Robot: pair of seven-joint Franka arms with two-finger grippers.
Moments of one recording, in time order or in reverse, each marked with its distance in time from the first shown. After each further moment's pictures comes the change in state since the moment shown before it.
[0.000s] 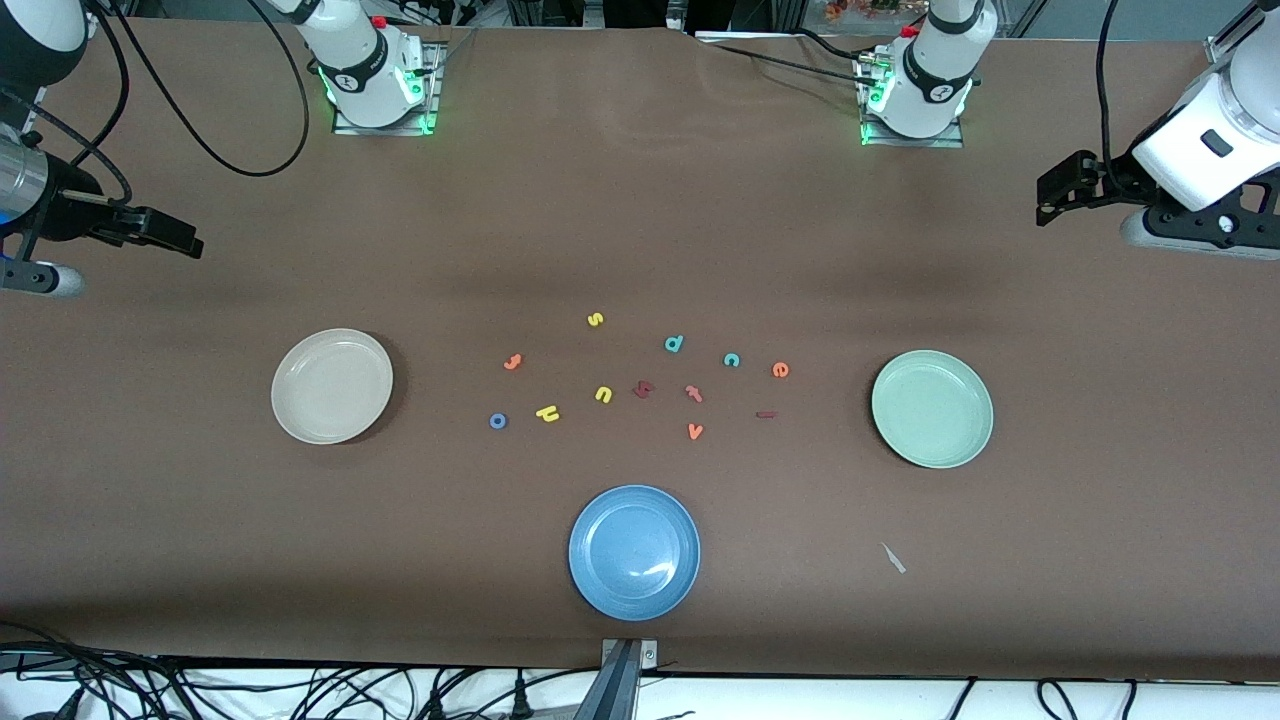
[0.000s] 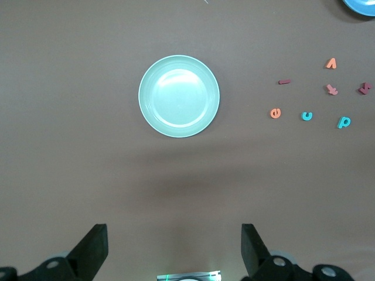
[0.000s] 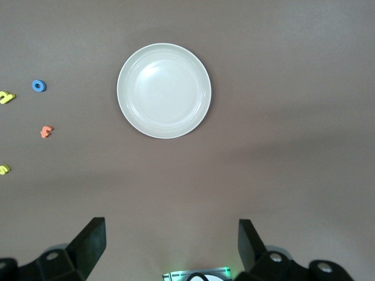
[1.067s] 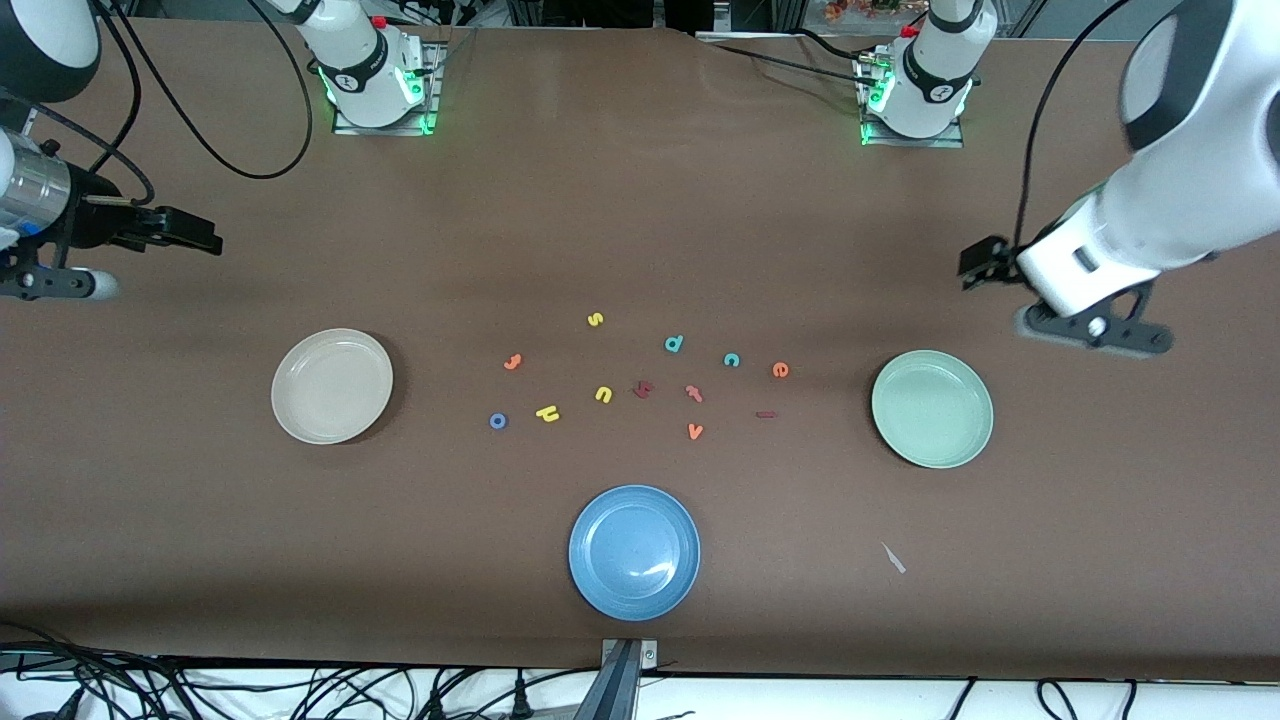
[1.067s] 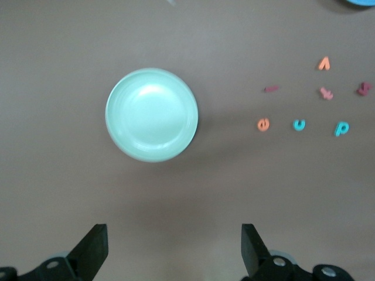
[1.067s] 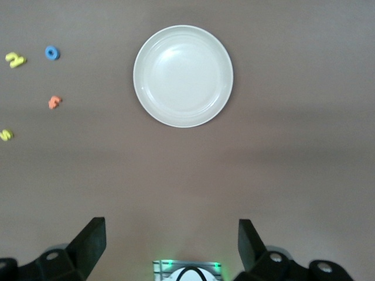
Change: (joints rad) left arm -0.092 0.257 -0.009 0.126 -0.001 0.082 -0.011; right arm 0.007 0.034 0.008 0.001 0.029 -0.024 -0.162
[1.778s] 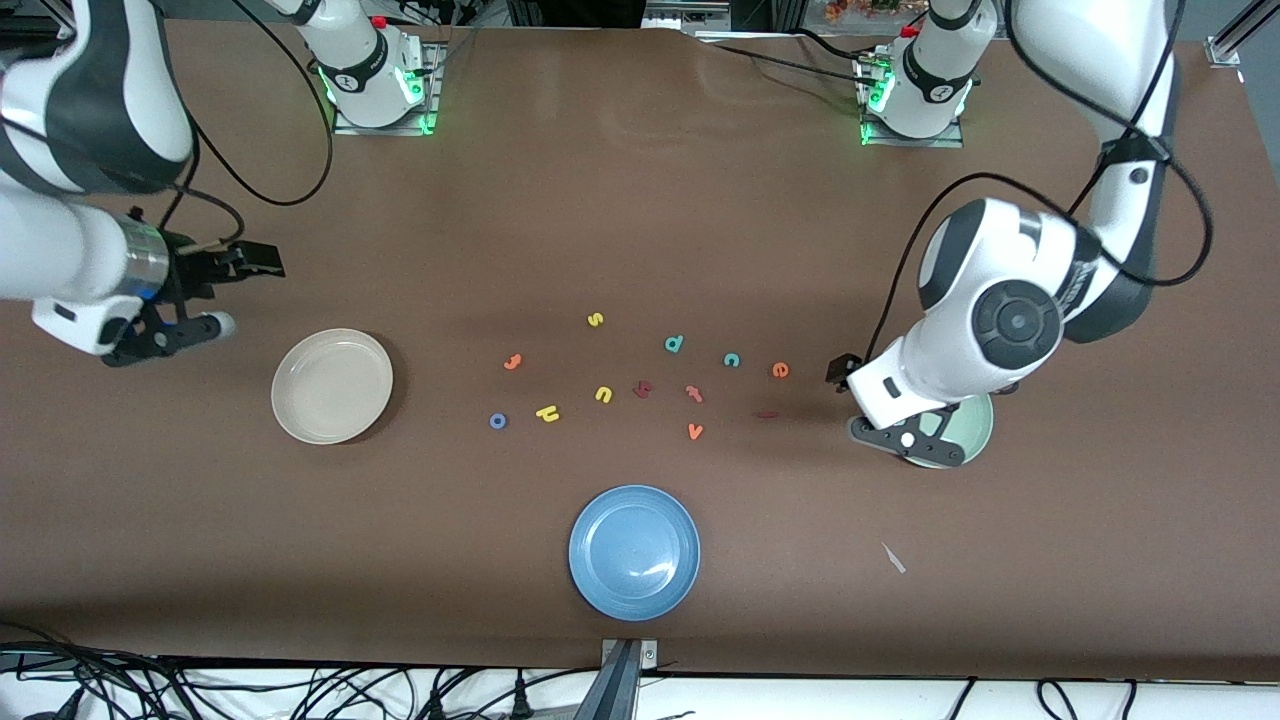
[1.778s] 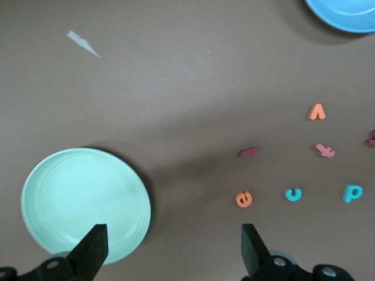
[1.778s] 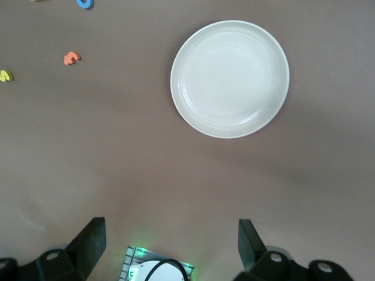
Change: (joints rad) left arm -0.106 0.296 -0.003 0.016 -0.002 0.326 0.013; right arm 0.072 0.225 0.010 0.135 0.004 -0.041 -0.220
